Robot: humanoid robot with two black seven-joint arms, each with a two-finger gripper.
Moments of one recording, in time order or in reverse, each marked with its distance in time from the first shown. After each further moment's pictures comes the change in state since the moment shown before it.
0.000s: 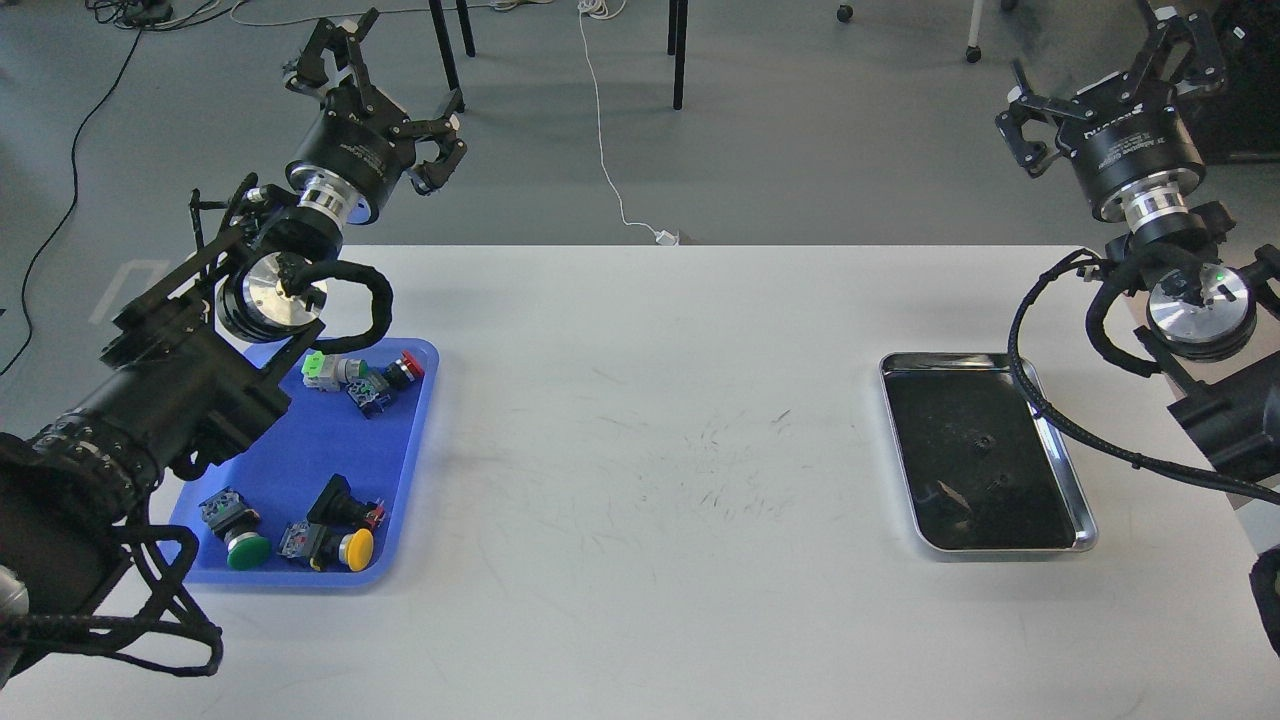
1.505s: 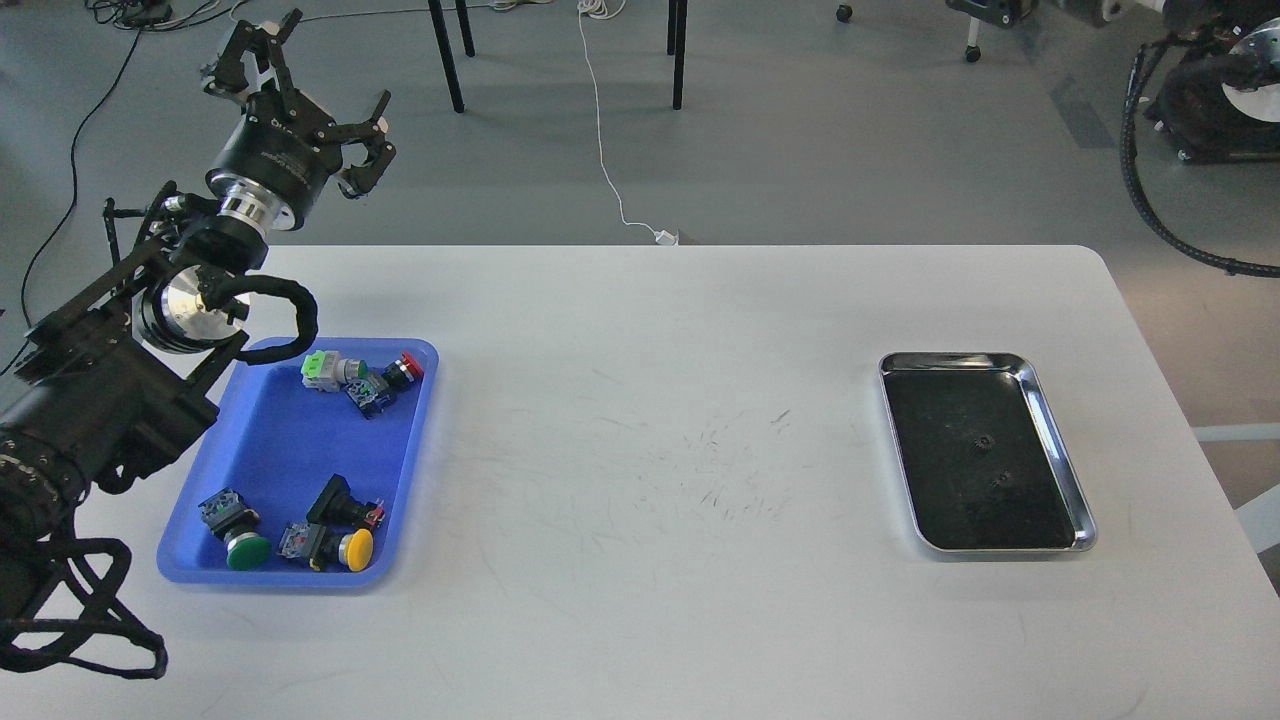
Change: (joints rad) left arm 0.040 0.114 0.010 0.010 0.002 -0.086 -0.008; right arm 0.775 -0.173 -1.010 0.149 -0.352 0.016 -0.001
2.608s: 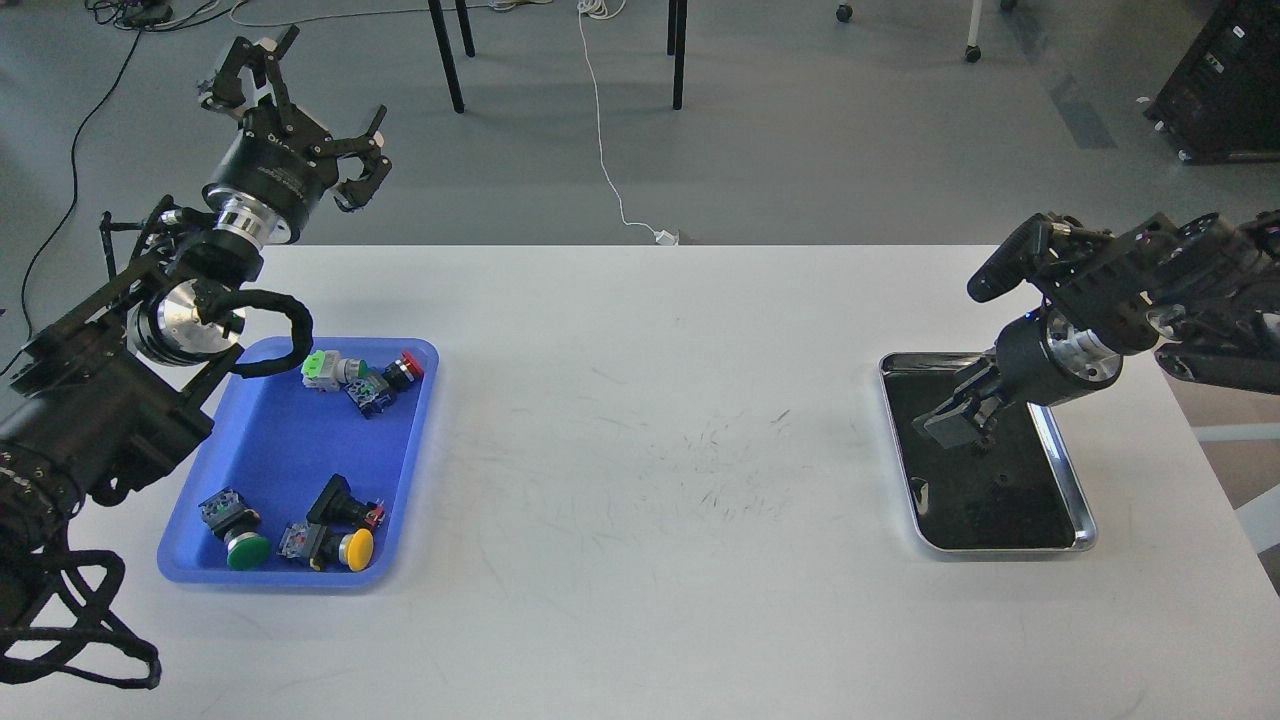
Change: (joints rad) left arm 0.022 0.010 0.003 -0.008 0.009 -0.003 -0.007; right arm 0.063 0.121 -0.919 0.281 -1.141 -0.268 0.195
